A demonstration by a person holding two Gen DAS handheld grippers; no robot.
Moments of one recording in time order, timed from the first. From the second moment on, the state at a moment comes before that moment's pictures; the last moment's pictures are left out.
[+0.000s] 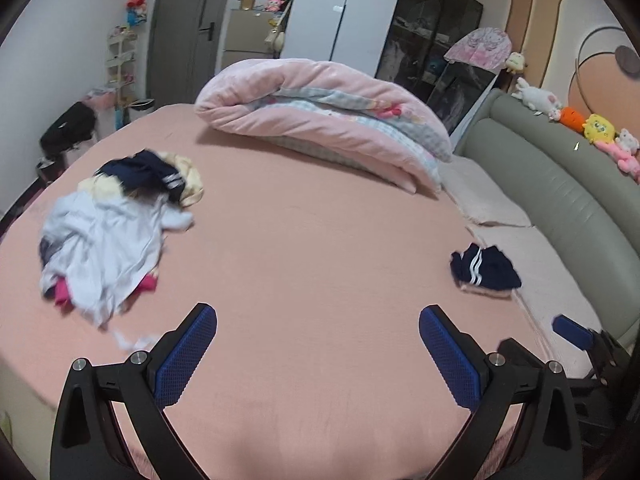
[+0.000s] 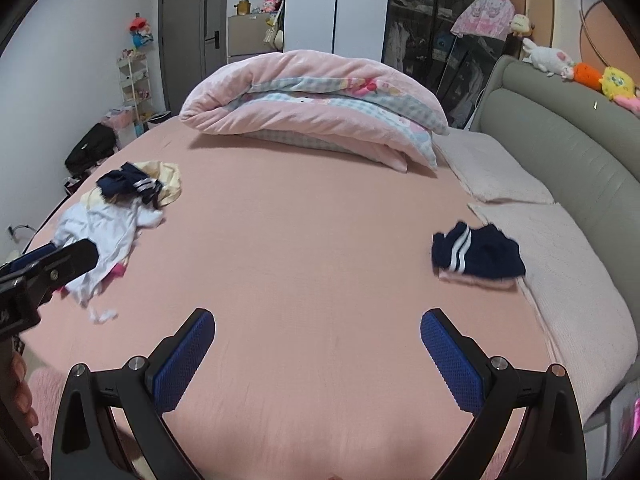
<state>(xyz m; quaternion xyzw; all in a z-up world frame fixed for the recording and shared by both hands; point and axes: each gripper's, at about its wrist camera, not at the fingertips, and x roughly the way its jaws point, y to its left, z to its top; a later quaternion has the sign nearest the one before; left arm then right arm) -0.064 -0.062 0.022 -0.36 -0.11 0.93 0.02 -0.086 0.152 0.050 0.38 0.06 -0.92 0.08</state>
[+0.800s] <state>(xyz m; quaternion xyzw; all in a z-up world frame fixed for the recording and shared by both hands) 0.001 -0.017 -0.029 -0.43 -0.08 0.90 0.03 -0.013 0.185 0.014 0.40 0.04 -0.91 0.07</state>
